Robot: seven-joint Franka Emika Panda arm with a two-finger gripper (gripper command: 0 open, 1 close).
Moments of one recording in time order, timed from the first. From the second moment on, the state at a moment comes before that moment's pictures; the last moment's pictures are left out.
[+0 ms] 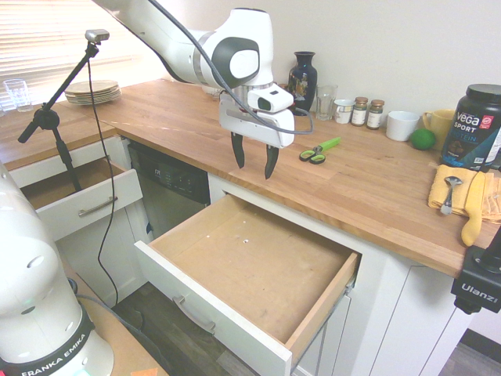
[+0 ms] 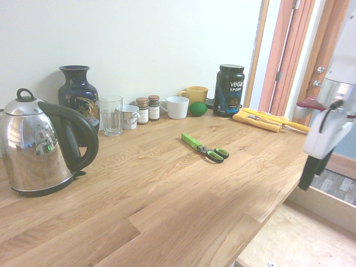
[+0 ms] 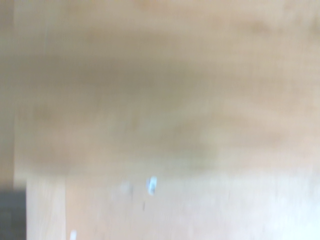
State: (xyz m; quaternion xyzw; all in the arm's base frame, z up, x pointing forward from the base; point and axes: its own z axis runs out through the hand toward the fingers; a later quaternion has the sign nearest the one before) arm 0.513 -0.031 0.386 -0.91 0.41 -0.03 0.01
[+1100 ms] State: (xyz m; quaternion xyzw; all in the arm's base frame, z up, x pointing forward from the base) arm 0.705 -0.061 0.381 -0.90 0.43 -0.04 -0.01
